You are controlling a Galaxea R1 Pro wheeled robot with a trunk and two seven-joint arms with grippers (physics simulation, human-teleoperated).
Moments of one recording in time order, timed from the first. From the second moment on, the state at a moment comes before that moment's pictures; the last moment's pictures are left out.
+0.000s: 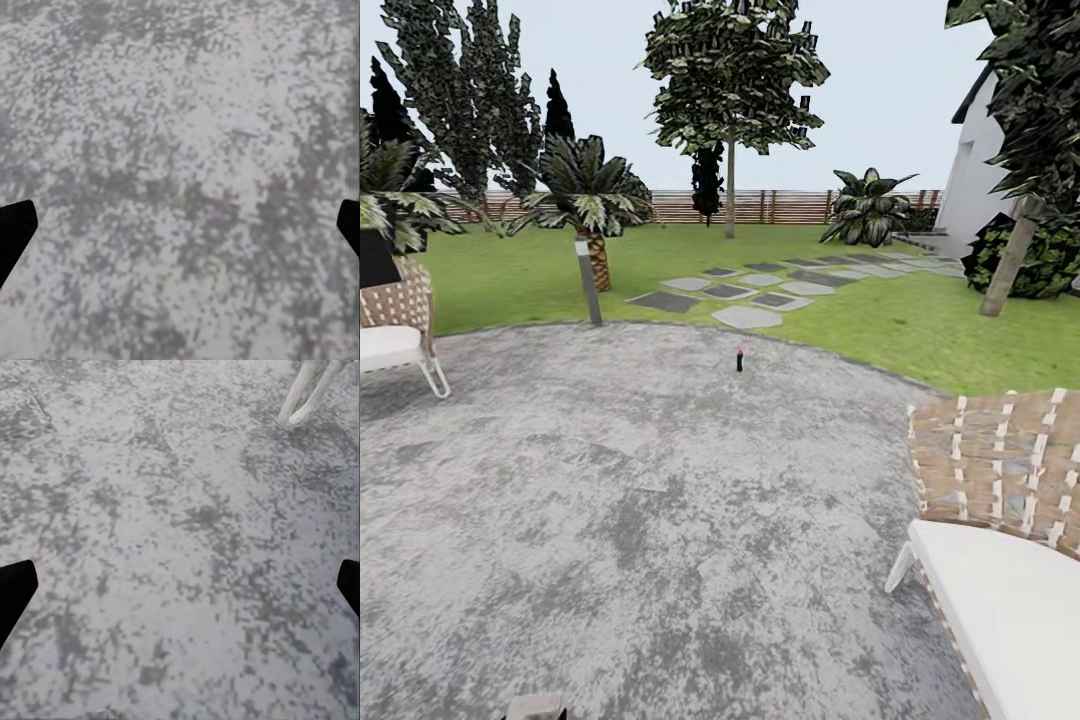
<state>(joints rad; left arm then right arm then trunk) -0.26 0.11 0.07 -0.33 0.03 -0.22 0.01 -0.01 -0.09 -0.04 -0.60 0.01 -0.40 0.00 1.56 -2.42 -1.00</state>
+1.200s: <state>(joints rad) -0.26 0.11 0.07 -0.33 0.03 -0.22 0.01 -0.01 -0.09 -0.04 -0.60 0.01 -0.40 0.00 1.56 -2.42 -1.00</state>
